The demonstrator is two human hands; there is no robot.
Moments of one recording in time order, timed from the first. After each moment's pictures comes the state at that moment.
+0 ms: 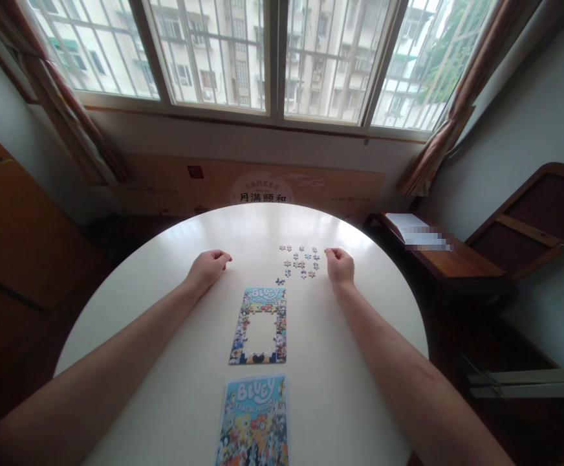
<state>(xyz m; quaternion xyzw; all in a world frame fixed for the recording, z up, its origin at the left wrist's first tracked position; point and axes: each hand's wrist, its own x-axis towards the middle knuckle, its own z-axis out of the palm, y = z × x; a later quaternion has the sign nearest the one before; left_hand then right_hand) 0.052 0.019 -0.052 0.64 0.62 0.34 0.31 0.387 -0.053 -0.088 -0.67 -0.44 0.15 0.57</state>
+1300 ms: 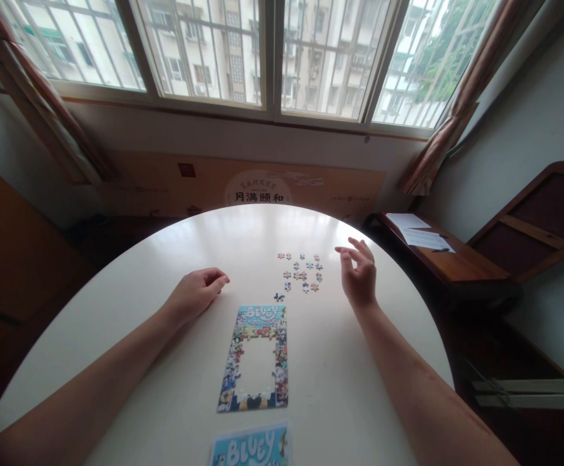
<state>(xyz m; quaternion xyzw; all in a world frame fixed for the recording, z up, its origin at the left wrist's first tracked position) 0.043 0.001 -0.047 0.76 0.54 0.25 0.25 0.399 -0.068 -0.064 -0.64 -0.52 -0.07 0.57</state>
